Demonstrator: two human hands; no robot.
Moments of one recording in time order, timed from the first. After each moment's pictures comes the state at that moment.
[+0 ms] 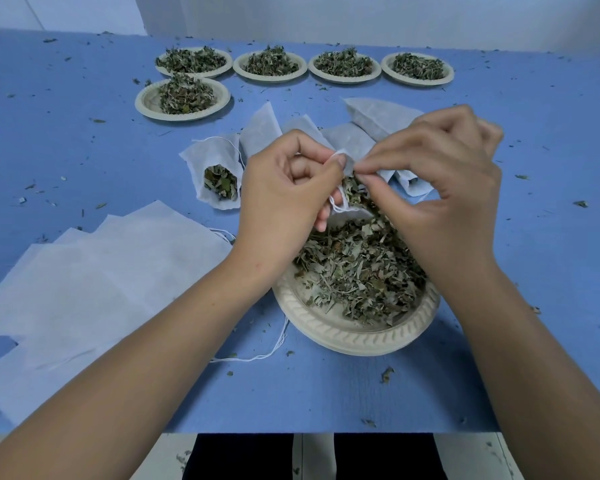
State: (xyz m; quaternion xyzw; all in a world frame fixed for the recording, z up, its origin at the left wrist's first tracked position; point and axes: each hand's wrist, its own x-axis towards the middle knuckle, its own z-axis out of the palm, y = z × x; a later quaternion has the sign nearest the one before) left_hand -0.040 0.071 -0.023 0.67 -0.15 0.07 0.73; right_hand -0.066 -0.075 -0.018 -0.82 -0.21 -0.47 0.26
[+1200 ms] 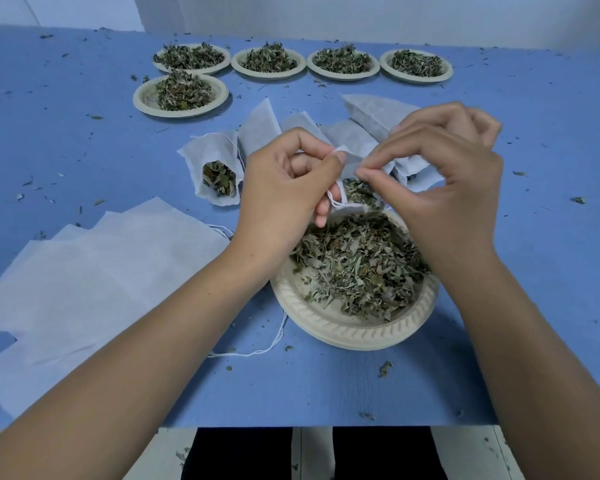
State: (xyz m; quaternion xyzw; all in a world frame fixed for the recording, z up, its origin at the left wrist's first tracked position) left_hand -0.037 0.071 -0.024 0.65 -0.15 0.03 0.75; right_hand -0.063 -0.081 -0.018 -0.83 -0.18 -0.43 0.30
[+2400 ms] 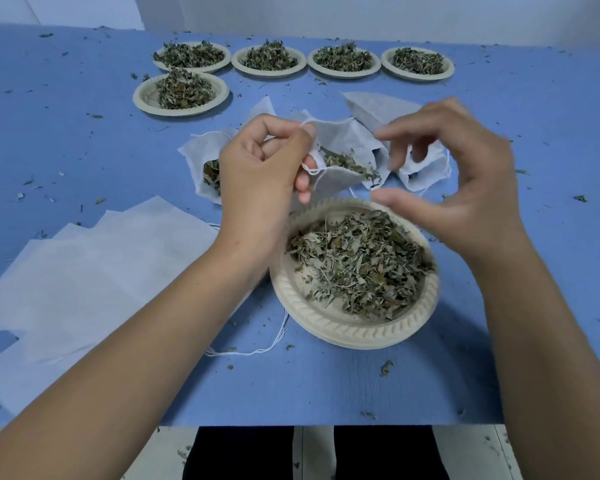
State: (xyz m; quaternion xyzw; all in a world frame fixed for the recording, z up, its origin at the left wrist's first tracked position) left_hand -0.031 0.077 -0.020 0.58 -0.08 0.07 0.80; right_hand -0.066 -0.100 -0.009 -0.84 -0.27 -0.32 0.35
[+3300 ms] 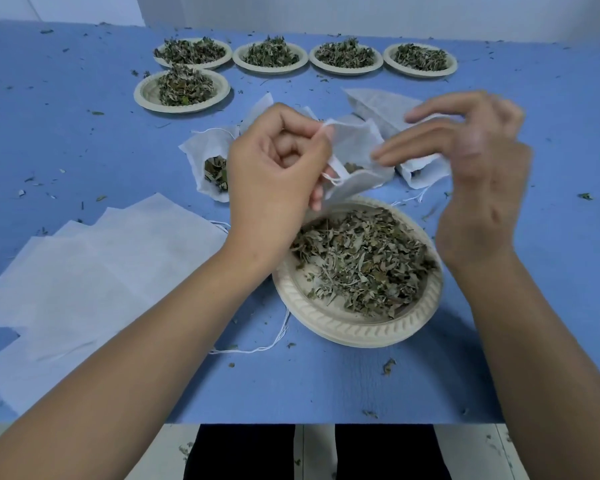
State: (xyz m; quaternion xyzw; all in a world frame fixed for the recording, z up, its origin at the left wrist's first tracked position) left_hand -0.040 0.076 -0.023 0.65 -0.17 0.15 0.73; right_hand -0.063 -0.092 -0.022 -0.80 -0.23 -0.43 0.34
